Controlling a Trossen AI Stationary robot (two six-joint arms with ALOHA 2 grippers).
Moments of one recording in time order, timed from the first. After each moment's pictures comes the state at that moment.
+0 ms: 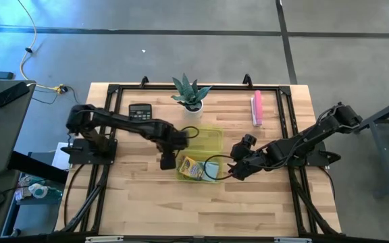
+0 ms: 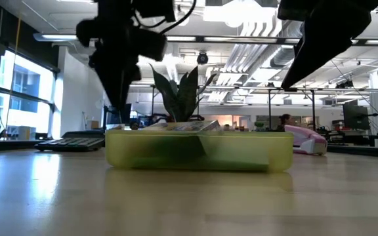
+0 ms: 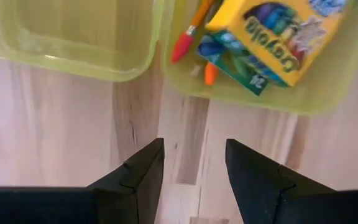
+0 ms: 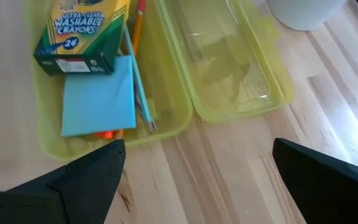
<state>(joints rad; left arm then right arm) 0.08 1.72 1.27 -1.00 0.01 -0.16 0.43 1.37 0.90 -0.63 0.53 0.59</state>
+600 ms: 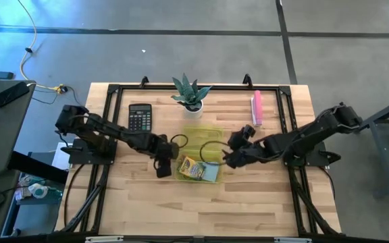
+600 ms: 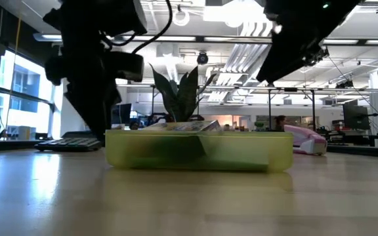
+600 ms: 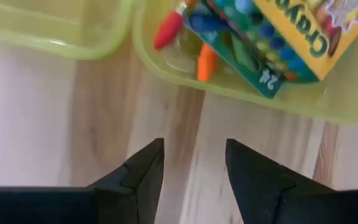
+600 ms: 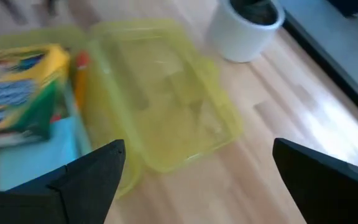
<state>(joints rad) -0.02 1.60 0.88 -0.55 -0.06 -0.32 0.32 1.37 0.90 -0.55 0.68 0.57</state>
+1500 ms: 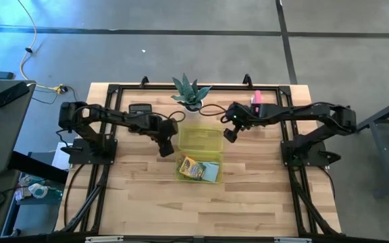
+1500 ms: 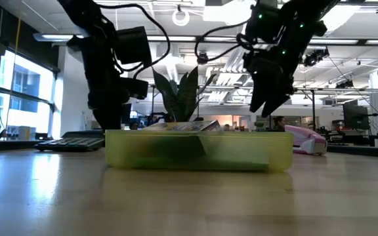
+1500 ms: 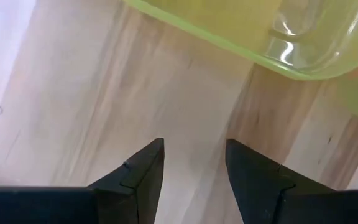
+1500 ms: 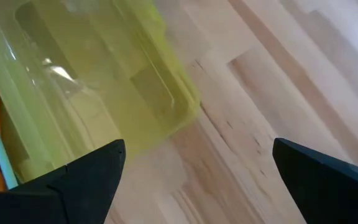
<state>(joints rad) 0.27 1.60 0.84 -0.53 -0.07 -0.22 -0.25 1.41 0.90 -0.56 0.10 0.31</state>
